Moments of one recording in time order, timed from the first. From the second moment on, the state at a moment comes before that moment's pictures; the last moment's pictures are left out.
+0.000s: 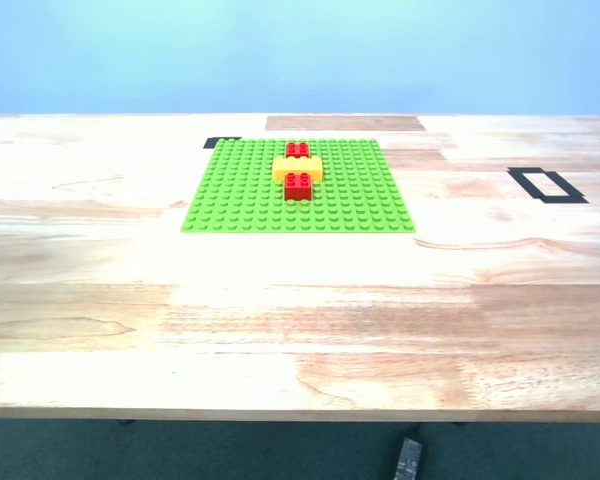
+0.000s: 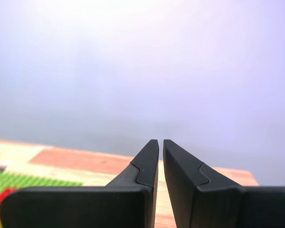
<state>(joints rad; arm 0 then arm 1) 0.00 0.20 0.39 -0.16 0.30 0.05 0.34 0.11 0.36 -0.23 0.22 -0.06</state>
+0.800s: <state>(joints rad) 0.00 0.00 0.09 -0.03 0.26 -0.05 0.34 0.00 0.07 -0.08 0.21 -0.02</state>
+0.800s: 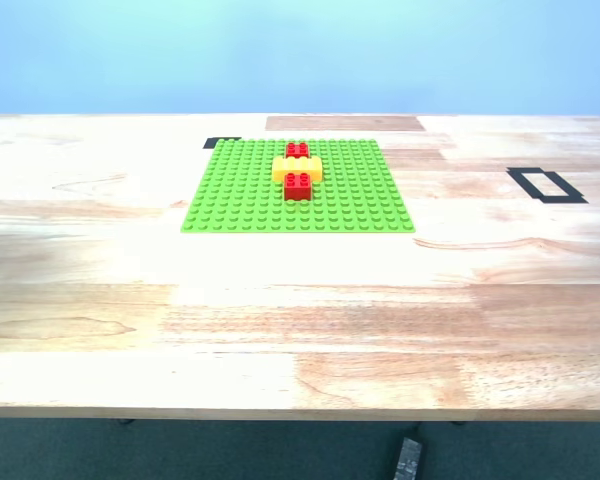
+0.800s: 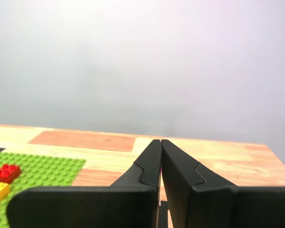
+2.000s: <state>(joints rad) 0.00 0.08 0.01 0.03 0.14 -0.02 0.19 0.11 0.02 0.02 0.26 -0.08</state>
